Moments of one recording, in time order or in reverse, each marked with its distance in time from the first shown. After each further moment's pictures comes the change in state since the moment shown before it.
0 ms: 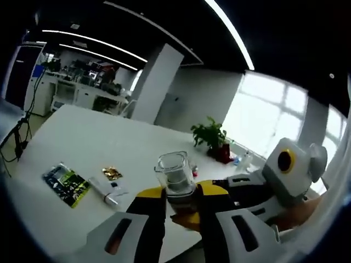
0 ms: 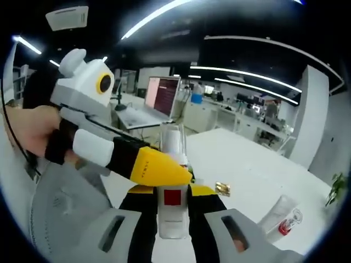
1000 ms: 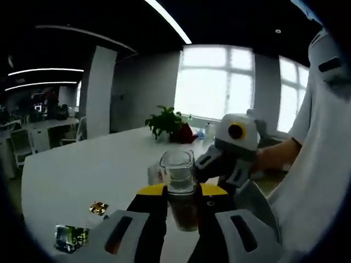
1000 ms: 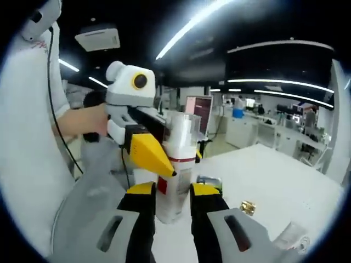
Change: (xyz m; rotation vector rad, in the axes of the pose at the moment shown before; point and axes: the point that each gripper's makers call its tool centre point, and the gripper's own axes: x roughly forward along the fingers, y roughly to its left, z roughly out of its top) left arm 0.000 -0.055 0.034 0.388 0.108 -0.391; right arm -0.036 -0.004 0.032 -0.010 -0.155 0.422
